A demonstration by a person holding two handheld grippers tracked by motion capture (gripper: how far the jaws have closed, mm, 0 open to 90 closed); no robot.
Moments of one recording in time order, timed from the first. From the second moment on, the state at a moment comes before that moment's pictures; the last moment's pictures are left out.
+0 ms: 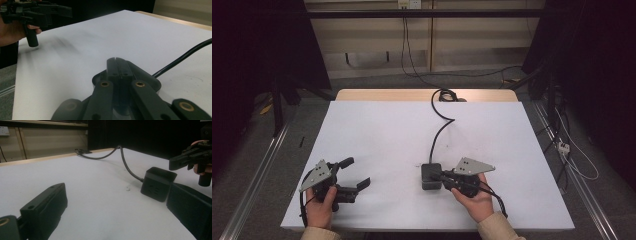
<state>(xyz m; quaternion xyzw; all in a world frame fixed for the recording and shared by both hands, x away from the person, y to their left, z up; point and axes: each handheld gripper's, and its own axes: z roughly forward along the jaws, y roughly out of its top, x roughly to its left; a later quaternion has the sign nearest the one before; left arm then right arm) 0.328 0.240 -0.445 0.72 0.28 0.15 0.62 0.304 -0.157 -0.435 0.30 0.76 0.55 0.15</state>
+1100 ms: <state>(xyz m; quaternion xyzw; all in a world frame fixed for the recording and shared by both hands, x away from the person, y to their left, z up) 0.328 0.240 -0.445 0.72 0.27 0.15 0.62 0.304 -0.157 -0.441 0.31 0.76 0.55 0.15</state>
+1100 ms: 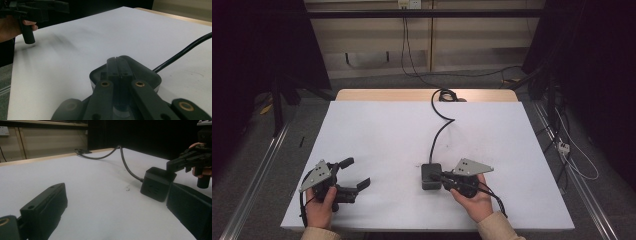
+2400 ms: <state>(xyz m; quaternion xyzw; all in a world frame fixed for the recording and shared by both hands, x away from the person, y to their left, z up) 0.327 0.240 -0.444 0.72 0.28 0.15 0.62 0.303 -0.153 -0.441 0.31 0.77 0.54 0.16</state>
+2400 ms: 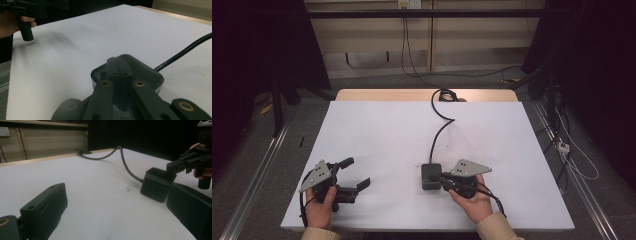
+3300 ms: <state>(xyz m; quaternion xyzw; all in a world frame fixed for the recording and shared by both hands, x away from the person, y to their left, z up) 0.326 0.239 -0.444 0.72 0.28 0.15 0.62 0.303 -0.152 -0.439 0.30 0.78 0.53 0.16</state>
